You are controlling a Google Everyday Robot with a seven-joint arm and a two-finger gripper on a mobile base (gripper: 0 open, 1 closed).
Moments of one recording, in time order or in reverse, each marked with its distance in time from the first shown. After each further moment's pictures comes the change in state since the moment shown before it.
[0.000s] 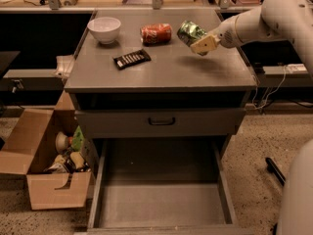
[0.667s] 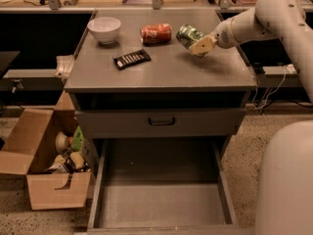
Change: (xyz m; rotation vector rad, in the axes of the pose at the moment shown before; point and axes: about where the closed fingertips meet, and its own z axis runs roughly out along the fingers) arm 0.008 -0.008 0.024 -0.035 0.055 0.073
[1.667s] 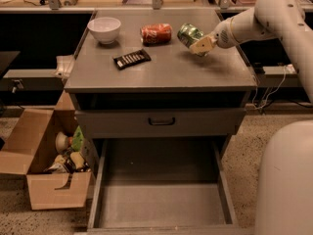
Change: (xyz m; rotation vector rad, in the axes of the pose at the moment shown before) arm 0.000 -0.001 0.000 -0.001 0.001 0.001
